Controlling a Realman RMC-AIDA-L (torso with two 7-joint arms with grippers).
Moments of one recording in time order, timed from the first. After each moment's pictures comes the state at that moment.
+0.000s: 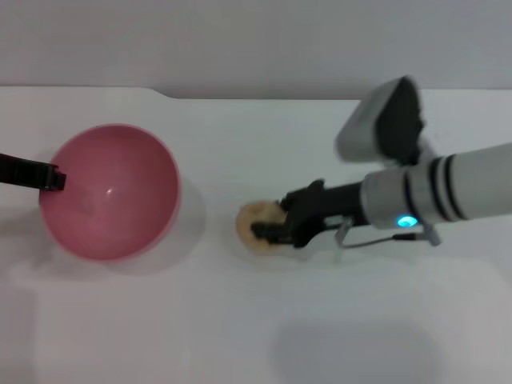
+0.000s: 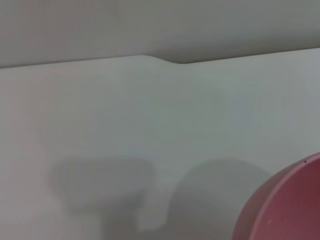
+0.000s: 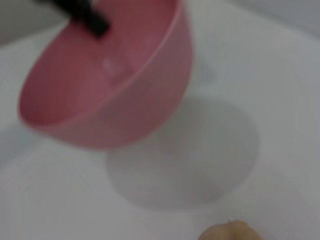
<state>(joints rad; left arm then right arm) -0.37 -2.06 1.12 1.53 -0.56 -1.46 0.43 0.60 2.07 -1.69 -0.85 -1.83 -0.88 1.97</state>
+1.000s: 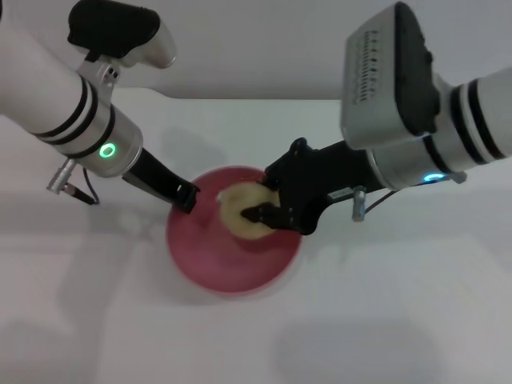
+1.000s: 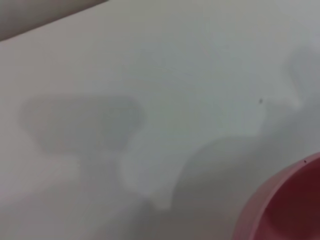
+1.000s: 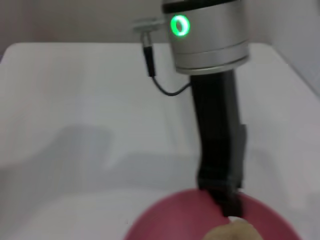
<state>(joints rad) -0.73 -2.06 1.42 1.15 -0.56 -1.41 0.33 0.60 2.07 -1.55 -1.30 -2.09 -1.28 1.95</state>
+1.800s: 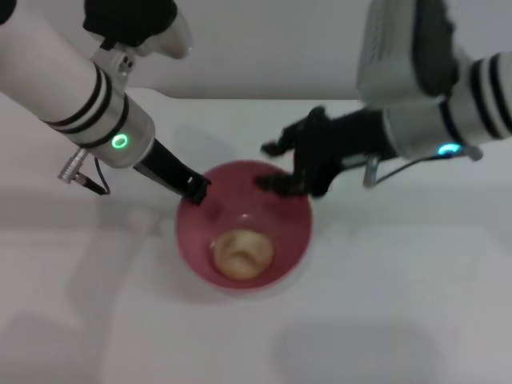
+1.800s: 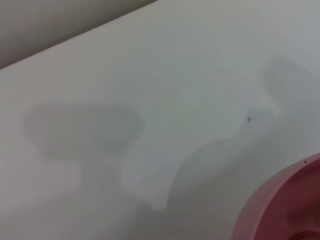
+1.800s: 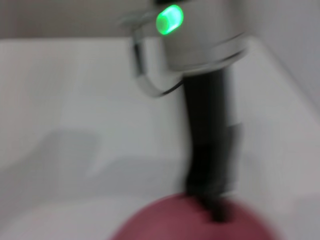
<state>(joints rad) -0.76 -2.06 1.43 1.15 -0.56 -1.41 0.34 0.60 2.07 -1.49 -1.33 -2.13 -1.26 2.00</state>
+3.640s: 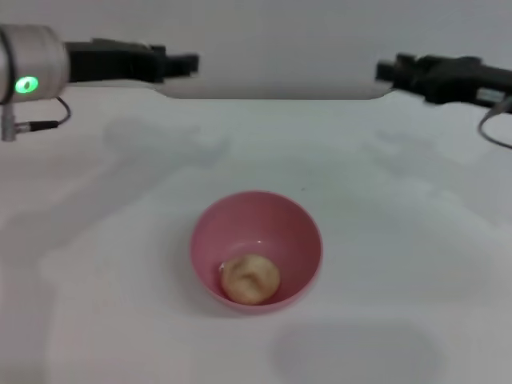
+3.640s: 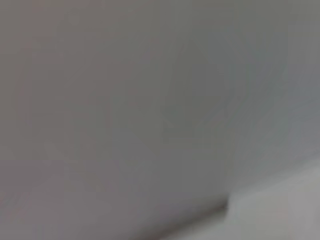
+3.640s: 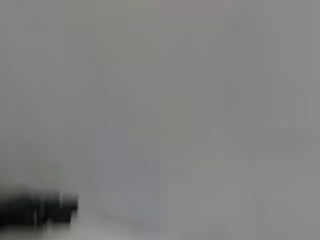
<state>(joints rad) -0.42 -2.06 1.25 1.40 -1.03 -1.05 0.71 0.39 2.07 -1.08 -1.10 -1.70 -1.12 1.93</state>
